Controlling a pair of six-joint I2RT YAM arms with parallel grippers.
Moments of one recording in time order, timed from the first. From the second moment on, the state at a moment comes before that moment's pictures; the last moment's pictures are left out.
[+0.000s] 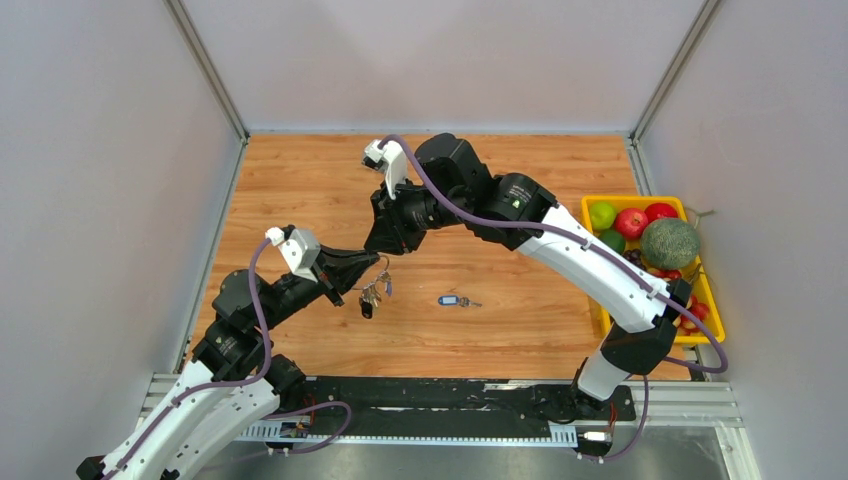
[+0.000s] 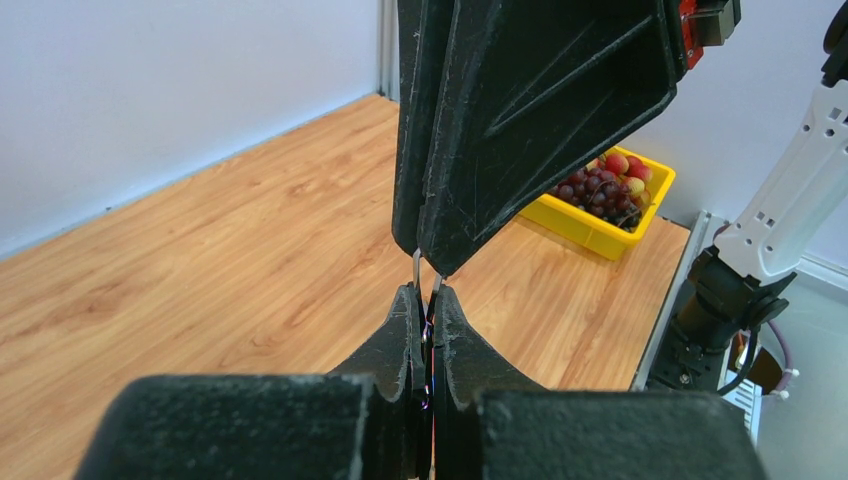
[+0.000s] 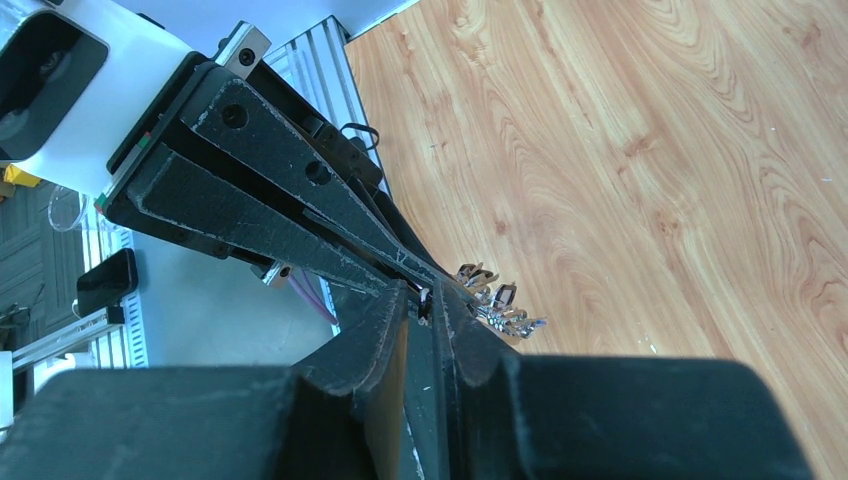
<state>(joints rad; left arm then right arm) -0.65 0.45 0.64 -0.05 0.30 -0.14 1.01 1.65 1.99 -0.83 -0.37 0.21</state>
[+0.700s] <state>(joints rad) -0.65 0.45 0.64 -0.05 0.30 -0.14 1.02 1.65 1.99 -0.83 -0.34 0.20</state>
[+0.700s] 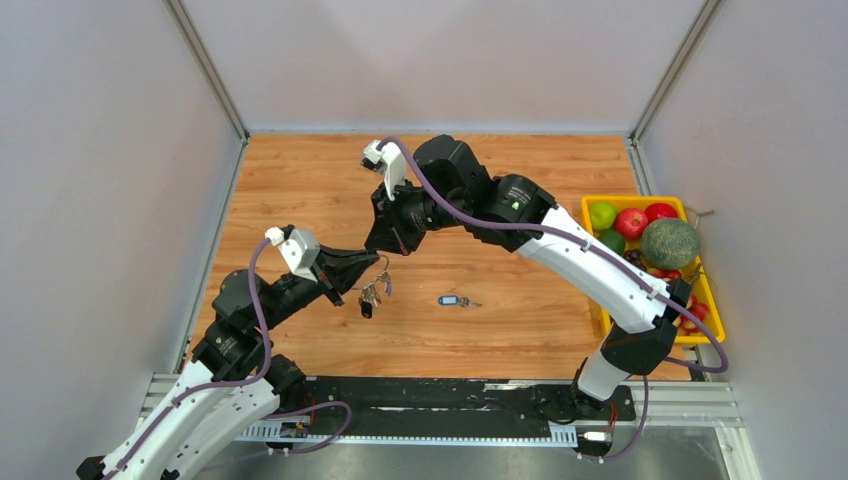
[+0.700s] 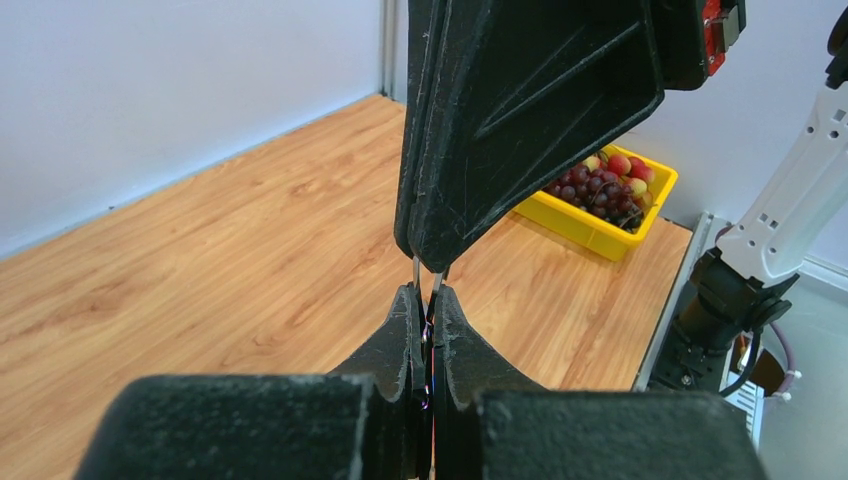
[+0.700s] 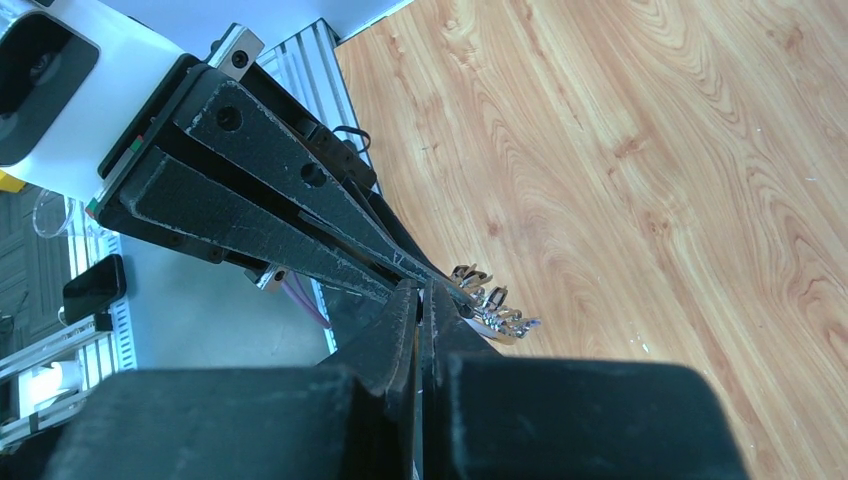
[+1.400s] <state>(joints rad) -0.65 0.44 0.64 -0.01 0.29 -0.14 1.05 1.65 2.04 -0.86 -0.27 0.22</state>
